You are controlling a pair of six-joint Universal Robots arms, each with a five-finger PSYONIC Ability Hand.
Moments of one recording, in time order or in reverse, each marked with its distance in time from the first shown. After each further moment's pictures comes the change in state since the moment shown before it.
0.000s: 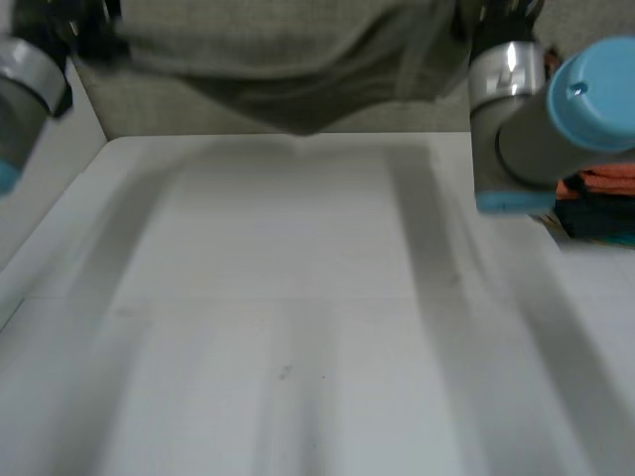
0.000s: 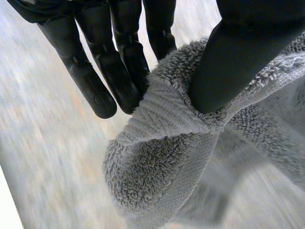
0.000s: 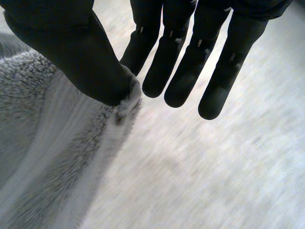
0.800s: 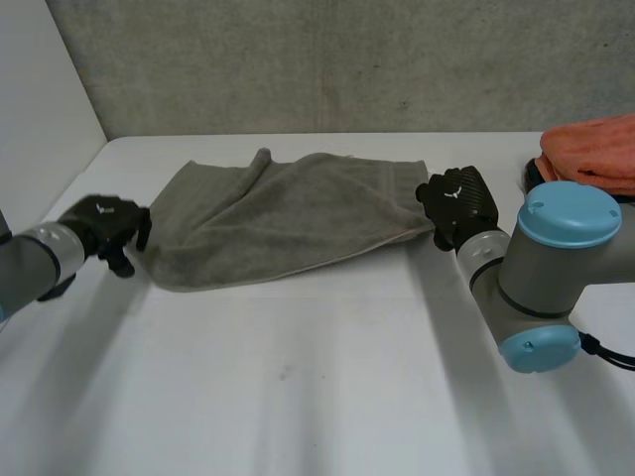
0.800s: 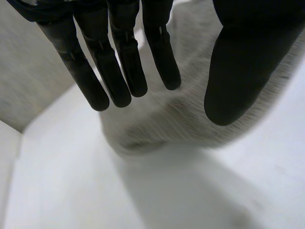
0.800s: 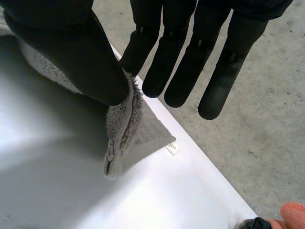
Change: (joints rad) left arm 0.082 0.125 -0.663 -0.254 0.031 0.486; right arm -0.035 -0.030 0.523 0.257 -0.094 -0.026; left_hand -0.338 -0.408 -0.415 -0.419 -0.359; right_hand 0.000 0.000 0.000 0.000 0.000
